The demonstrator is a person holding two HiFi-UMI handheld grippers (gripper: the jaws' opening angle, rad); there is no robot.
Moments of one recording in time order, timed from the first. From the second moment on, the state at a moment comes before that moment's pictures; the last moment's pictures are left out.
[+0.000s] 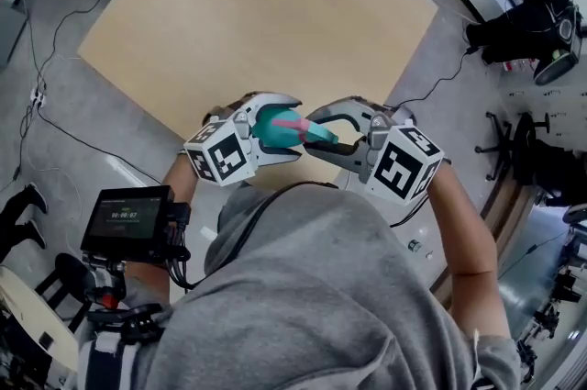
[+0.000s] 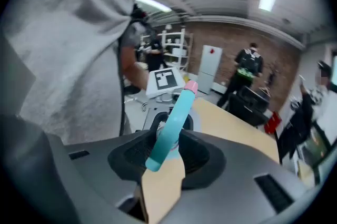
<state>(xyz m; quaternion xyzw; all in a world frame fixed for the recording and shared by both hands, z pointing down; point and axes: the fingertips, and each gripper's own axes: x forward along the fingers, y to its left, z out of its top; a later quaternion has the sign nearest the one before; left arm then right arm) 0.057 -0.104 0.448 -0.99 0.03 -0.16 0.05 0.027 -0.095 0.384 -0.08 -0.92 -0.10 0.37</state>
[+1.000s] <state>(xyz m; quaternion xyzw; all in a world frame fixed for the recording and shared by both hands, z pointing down) 0.044 -0.172 0.424 -0.92 0.36 -0.13 0.10 0.049 -0.163 0.326 0.18 -0.96 0.22 0.06</state>
